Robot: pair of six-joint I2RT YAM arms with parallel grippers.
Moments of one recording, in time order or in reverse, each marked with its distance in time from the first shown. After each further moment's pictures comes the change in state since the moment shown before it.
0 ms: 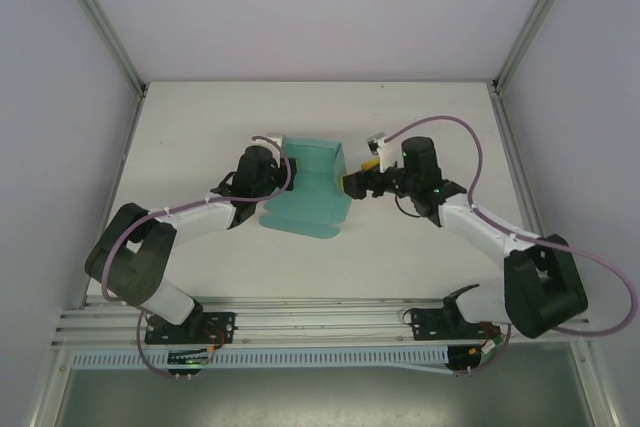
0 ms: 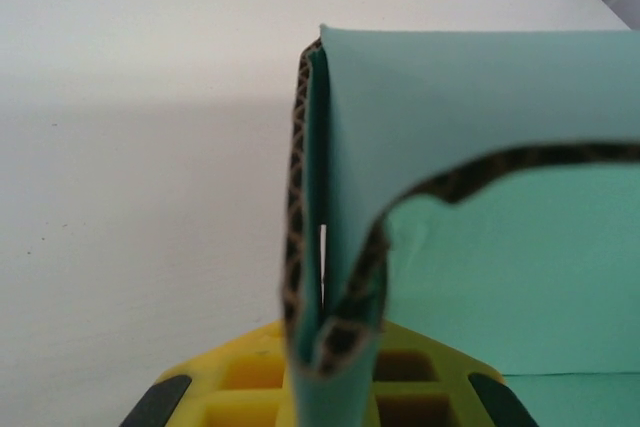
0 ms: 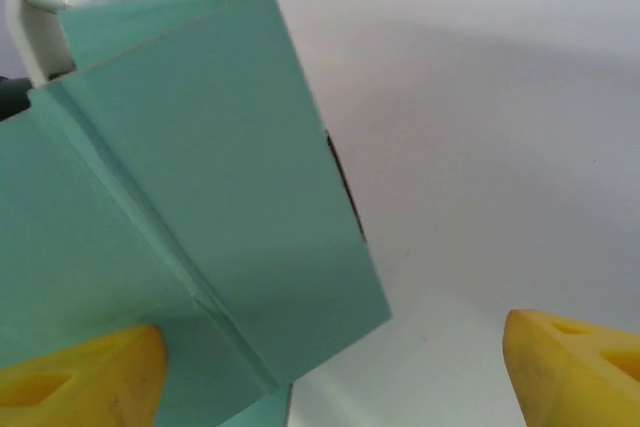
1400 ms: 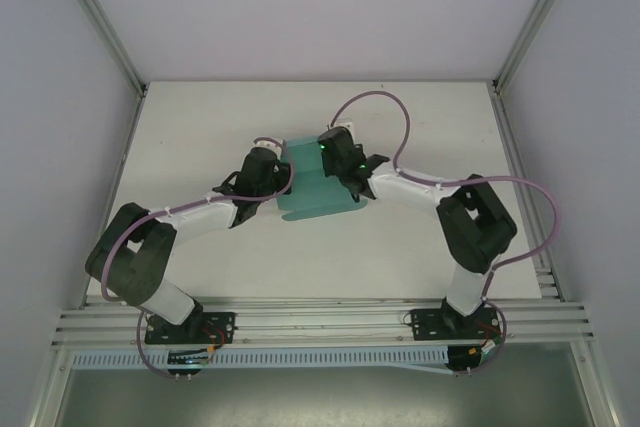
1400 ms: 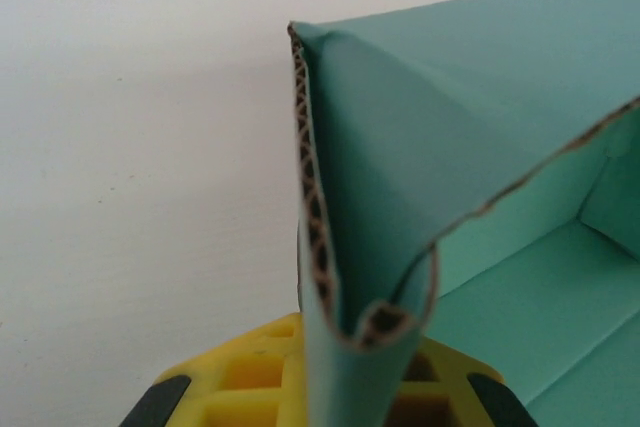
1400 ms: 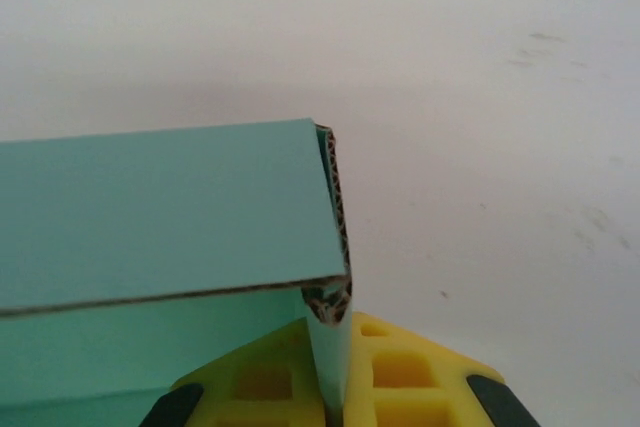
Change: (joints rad) left arm -0.016 0.000 0.022 -0.128 -0.108 0.025; right arm 0.310 0.472 0.479 -0.279 1.038 0.233
